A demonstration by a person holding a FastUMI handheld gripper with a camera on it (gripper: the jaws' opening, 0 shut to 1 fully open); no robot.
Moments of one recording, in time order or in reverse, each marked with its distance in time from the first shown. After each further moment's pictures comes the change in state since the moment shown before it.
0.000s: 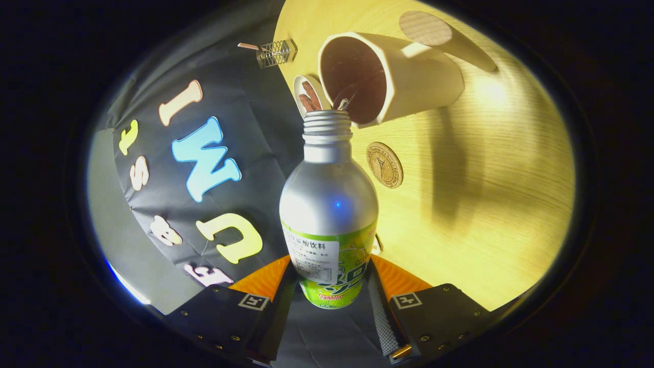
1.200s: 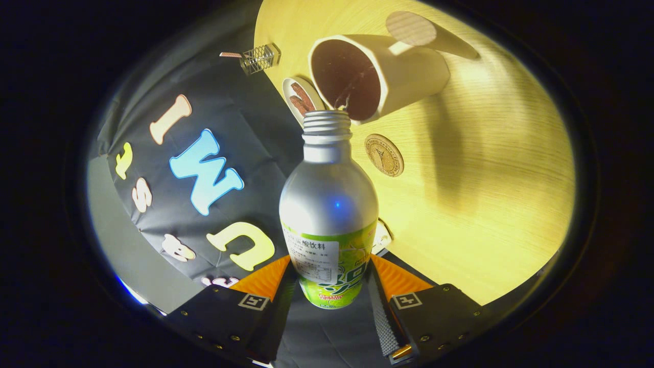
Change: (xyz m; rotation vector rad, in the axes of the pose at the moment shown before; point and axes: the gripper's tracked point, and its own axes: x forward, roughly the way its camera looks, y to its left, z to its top) arm -0.003 0.014 -0.012 0.146 0.020 0.029
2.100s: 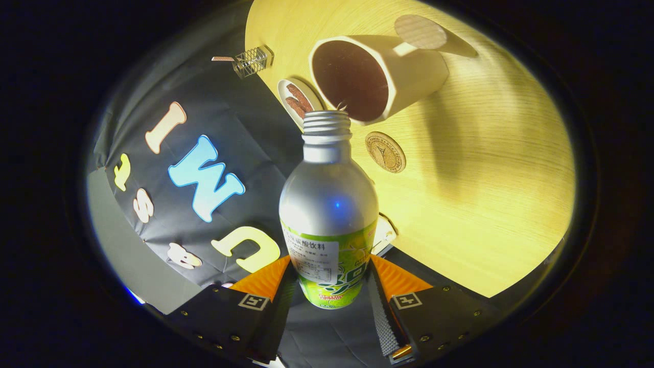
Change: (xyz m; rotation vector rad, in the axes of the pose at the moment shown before) arm 0.000 0.006 -0.003 0.054 0.009 0.000
